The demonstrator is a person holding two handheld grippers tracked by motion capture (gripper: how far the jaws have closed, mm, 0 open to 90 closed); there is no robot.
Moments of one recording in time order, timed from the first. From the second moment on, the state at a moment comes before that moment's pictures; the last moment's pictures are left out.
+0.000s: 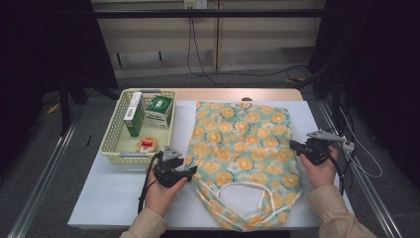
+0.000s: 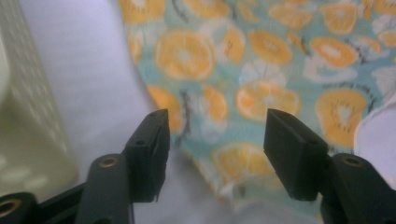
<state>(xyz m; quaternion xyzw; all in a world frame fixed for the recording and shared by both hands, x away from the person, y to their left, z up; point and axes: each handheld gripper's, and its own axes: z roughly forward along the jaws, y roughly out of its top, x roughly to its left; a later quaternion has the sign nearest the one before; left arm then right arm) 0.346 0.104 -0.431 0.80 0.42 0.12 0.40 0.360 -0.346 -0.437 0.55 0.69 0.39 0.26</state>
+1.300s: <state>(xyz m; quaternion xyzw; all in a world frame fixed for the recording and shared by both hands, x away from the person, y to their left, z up) 0.419 0.092 -0.395 0.82 0.44 0.12 0.35 0.401 -0.349 -0.447 0.58 0.66 0.40 0.25</state>
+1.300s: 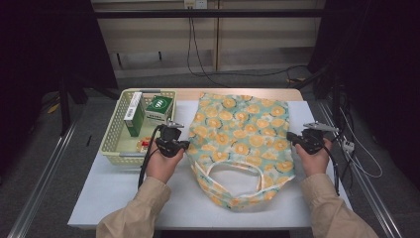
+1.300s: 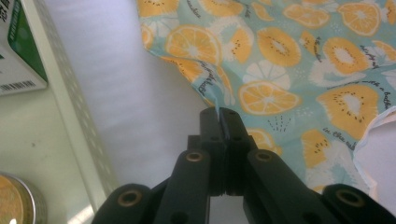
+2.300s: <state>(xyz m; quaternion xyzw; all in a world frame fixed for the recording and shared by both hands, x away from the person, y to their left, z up) 0.354 0.118 -0.390 0.81 0.36 0.08 0.46 0.307 -0.236 -0.409 0.37 0.80 0.44 0.14</state>
